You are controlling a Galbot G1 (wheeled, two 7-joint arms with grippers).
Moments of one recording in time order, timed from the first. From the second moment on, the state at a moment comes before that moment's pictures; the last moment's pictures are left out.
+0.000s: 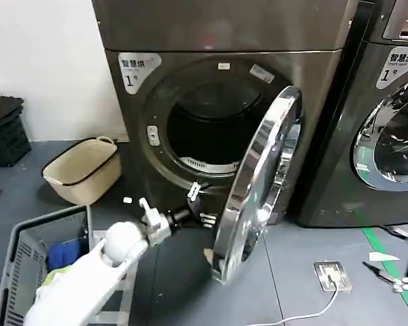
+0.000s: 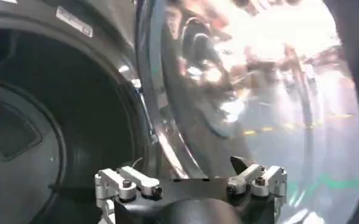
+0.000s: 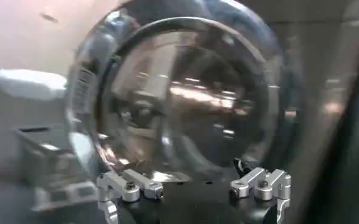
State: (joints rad) left arm 0.66 -1.03 0.12 -1.72 -0.38 0.00 0.46; right arm -1.94 0.84 1.46 1.72 0.89 0.41 -1.11
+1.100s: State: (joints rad) left arm 0.57 -1.31 0.26 -1.55 -0.29 0.00 0.37; right arm -2.08 1.19 1.87 1.43 0.32 0.22 -0.03
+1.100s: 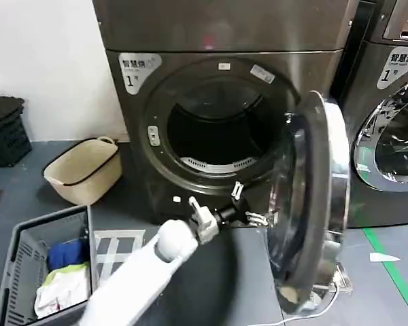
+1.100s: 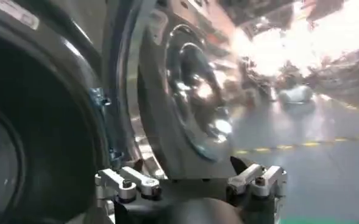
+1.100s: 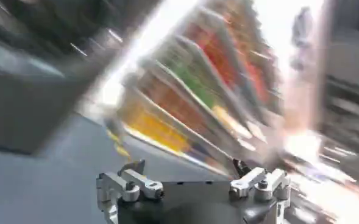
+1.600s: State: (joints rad) left arm 0.53 -1.44 0.30 -1.43 -0.13 -0.02 0.29; right arm -2.06 1.31 1.98 1.36 0.15 -0.03 0.10
